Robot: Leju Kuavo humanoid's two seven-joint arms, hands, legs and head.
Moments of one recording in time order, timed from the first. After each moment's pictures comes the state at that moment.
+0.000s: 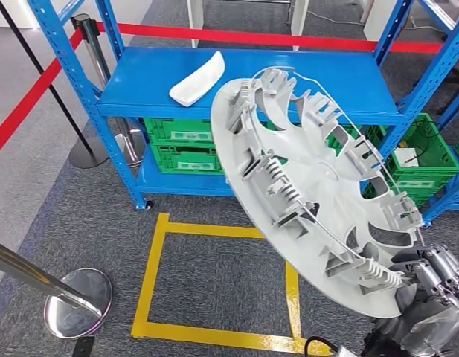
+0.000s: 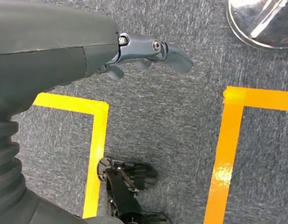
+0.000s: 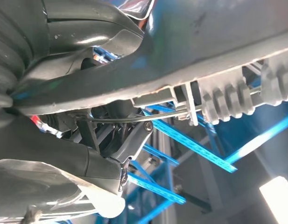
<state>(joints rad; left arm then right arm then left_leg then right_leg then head) -0.10 -0.20 1.15 -0.21 -1.18 0.05 -0.33 0.30 0.18 0.13 -2.09 0.91 -0.65 -0.52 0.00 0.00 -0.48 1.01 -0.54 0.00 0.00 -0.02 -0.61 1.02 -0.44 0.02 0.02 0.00</state>
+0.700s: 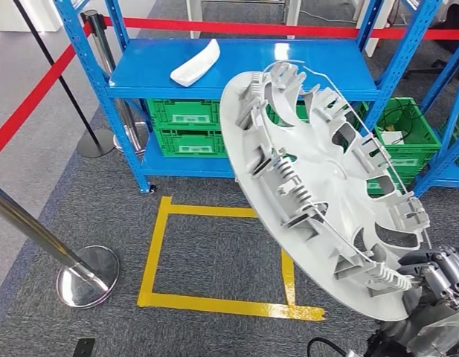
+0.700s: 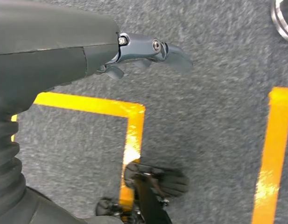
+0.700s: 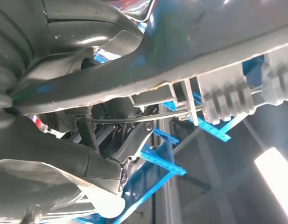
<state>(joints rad) -0.09 -0.20 1.15 -0.21 -1.18 0.05 -0.33 0.30 0.18 0.11 -2.09 0.89 -0.64 -0.54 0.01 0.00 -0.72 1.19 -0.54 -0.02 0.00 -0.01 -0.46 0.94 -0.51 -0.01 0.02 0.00</state>
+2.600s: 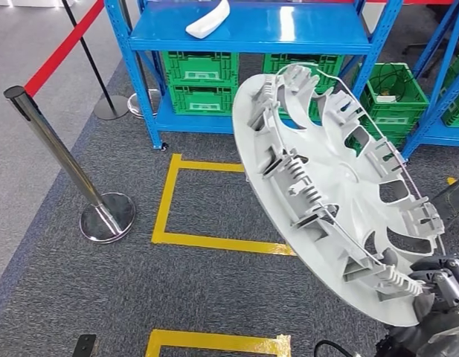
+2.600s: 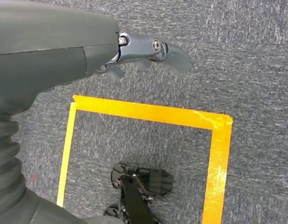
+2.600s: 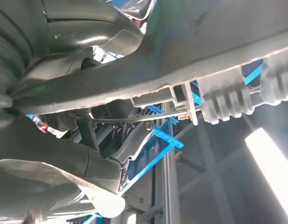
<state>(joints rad) -0.10 -0.21 1.15 -0.22 -1.20 0.06 -0.33 0.32 0.20 0.08 -2.12 0.89 -0.64 -0.56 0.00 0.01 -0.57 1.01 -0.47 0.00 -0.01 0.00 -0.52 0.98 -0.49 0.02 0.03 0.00</state>
